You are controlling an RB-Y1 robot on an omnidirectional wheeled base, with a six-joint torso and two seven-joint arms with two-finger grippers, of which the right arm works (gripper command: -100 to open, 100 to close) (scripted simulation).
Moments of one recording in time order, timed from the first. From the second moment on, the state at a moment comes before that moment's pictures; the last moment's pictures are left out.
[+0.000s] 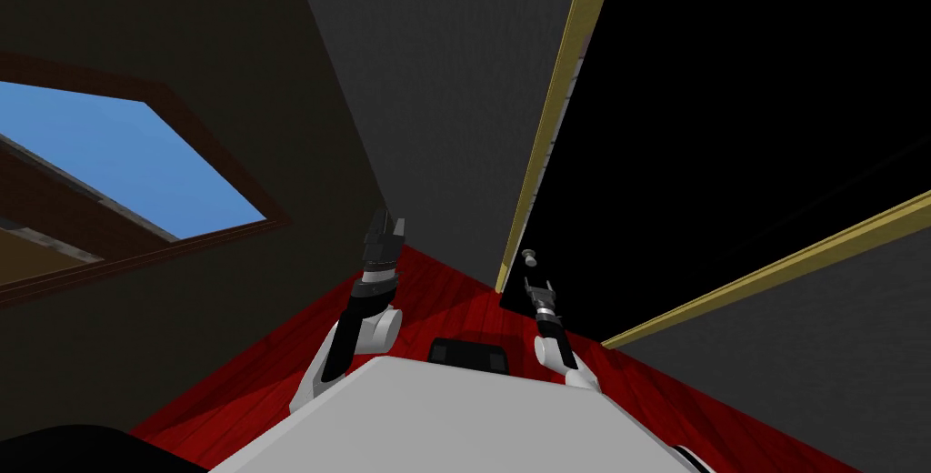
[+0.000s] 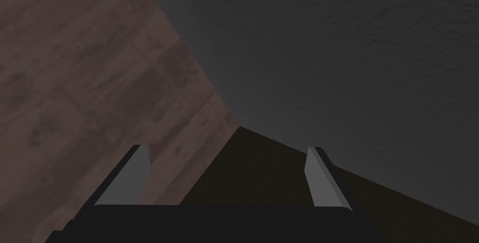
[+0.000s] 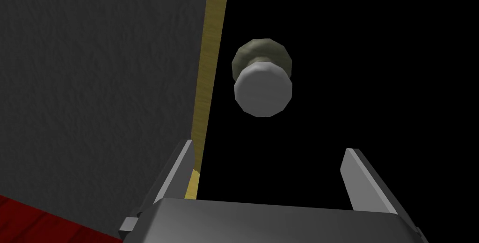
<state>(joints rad) -0.07 -0.24 0.15 -0.69 -0.51 -0.83 -1.29</state>
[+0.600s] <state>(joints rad) -0.07 -0.23 0.17 -0.71 -0.55 -0.82 -1.41</state>
